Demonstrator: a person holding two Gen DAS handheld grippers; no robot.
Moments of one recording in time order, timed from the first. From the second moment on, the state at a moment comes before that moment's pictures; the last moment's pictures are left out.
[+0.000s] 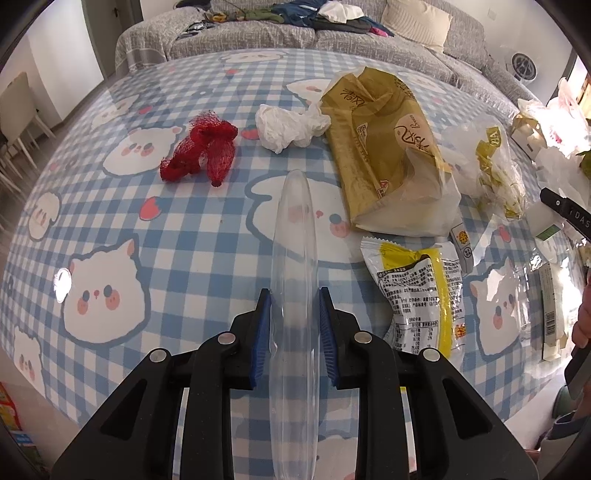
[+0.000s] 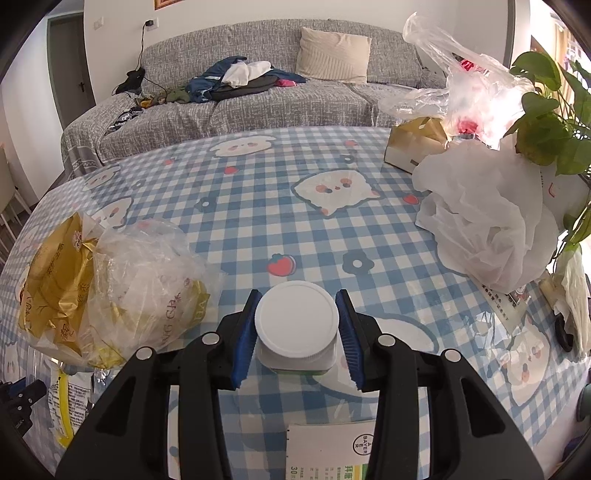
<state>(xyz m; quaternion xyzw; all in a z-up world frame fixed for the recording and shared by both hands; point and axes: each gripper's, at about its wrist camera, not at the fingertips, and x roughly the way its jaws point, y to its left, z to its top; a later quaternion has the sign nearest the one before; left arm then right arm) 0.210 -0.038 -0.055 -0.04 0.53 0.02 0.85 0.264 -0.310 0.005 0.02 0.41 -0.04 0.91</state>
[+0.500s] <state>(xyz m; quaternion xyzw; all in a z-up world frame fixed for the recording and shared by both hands) 0.184 -0.044 -0.026 -0.03 0.51 0.01 0.86 0.236 -0.300 0.033 0.02 0.40 -0.04 0.92</state>
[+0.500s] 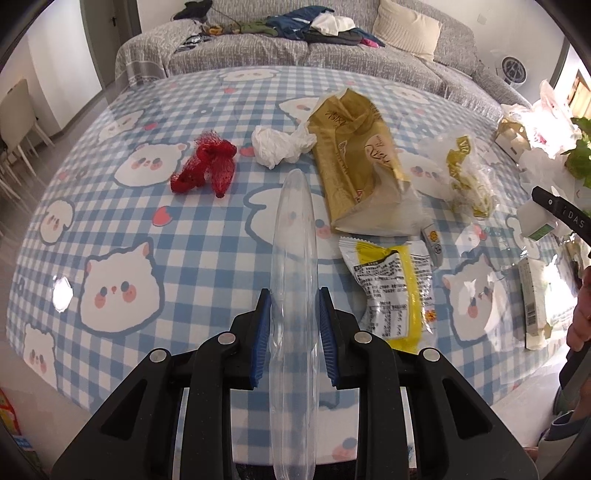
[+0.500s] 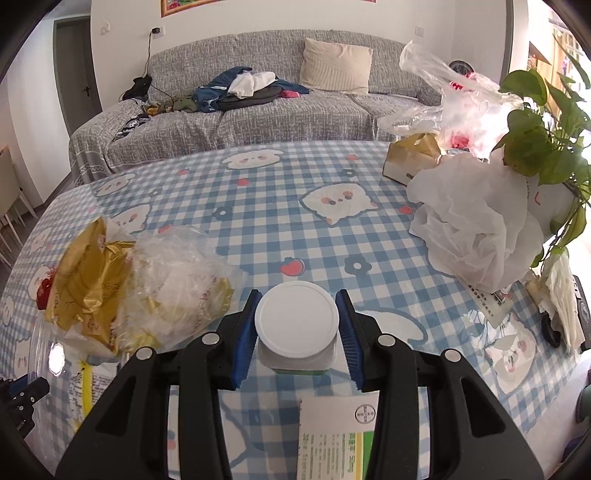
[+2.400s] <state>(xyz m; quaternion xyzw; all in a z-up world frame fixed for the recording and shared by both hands) -0.021 -0.055 -0.036 -0.04 0.49 -0.01 0.87 -0.001 -0.266 0.028 0.02 0.39 0.02 0.92</state>
